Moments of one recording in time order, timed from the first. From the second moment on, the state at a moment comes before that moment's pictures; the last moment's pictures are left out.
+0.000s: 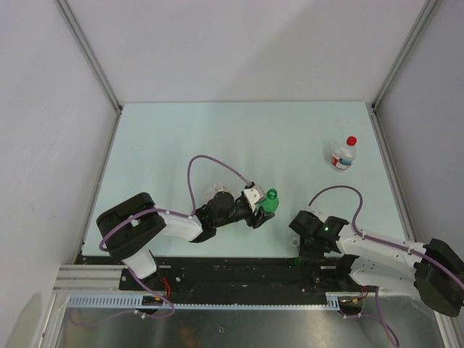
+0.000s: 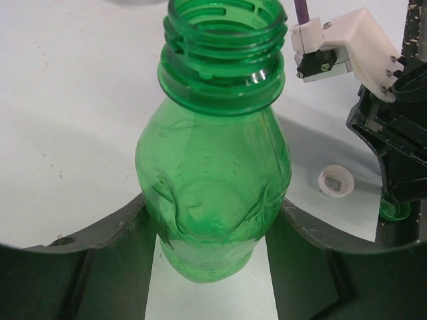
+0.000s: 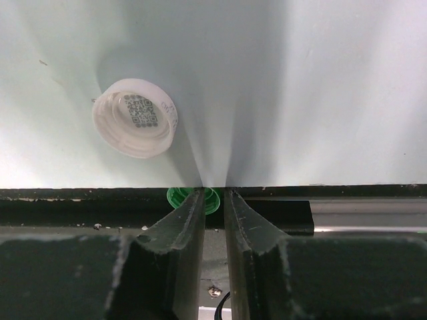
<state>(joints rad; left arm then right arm) -1.00 1.63 0.54 0.91 0.17 -0.02 0.91 1.01 0.43 -0.79 0.07 1.02</state>
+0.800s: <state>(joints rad) -1.00 1.63 0.52 0.92 0.19 -0.02 0.92 0.79 0.49 -0.80 0.10 1.00</state>
